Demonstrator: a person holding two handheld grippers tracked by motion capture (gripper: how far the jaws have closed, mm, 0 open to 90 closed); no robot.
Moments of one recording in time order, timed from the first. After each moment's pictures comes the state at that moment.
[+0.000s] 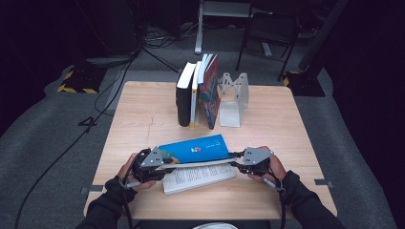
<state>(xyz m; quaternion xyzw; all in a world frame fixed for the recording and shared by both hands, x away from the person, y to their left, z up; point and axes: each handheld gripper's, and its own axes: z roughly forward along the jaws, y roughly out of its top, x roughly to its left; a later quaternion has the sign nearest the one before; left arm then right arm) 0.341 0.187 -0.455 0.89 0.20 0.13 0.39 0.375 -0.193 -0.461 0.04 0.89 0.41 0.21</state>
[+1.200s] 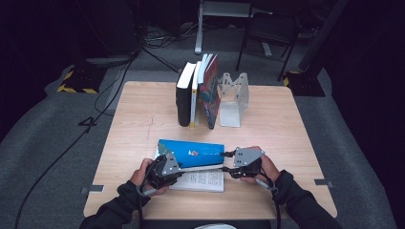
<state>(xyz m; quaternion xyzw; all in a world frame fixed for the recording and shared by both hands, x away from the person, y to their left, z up) 0.326 0.144 -0.453 0.90 0.21 0.16 0.34 0.376 -0.165 -0.456 0.03 0.89 0.42 0.18</state>
